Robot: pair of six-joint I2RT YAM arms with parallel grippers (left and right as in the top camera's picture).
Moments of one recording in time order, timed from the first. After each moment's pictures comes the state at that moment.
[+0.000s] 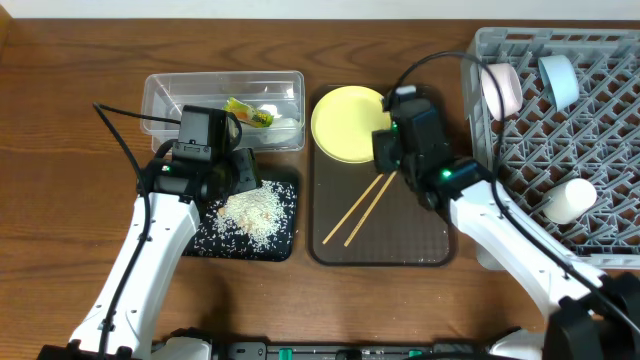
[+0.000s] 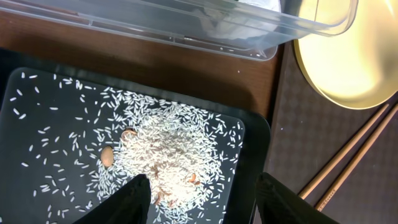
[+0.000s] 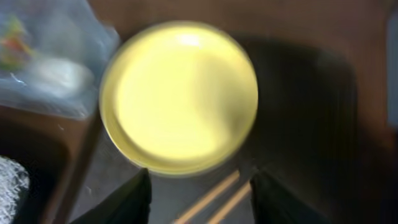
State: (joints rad) left arm -0.15 1.35 1.04 -0.80 0.10 -0.40; right arm 0.50 1.56 1.05 -0.31 0.13 0.26
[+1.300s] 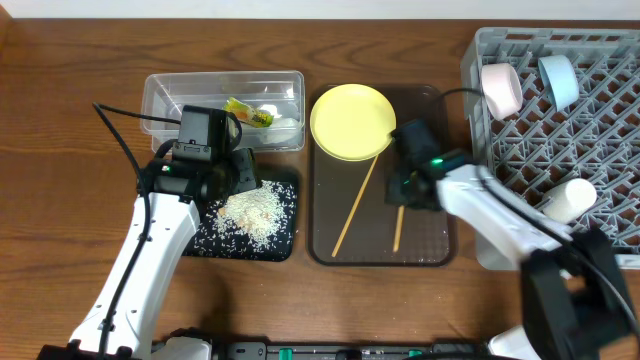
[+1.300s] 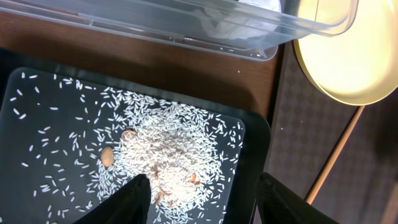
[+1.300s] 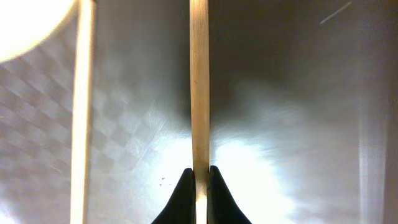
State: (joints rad) left arm -0.15 1.35 1.04 -0.80 0.10 -0.40; right arm 0.41 1.68 1.04 -0.65 0.01 0.64
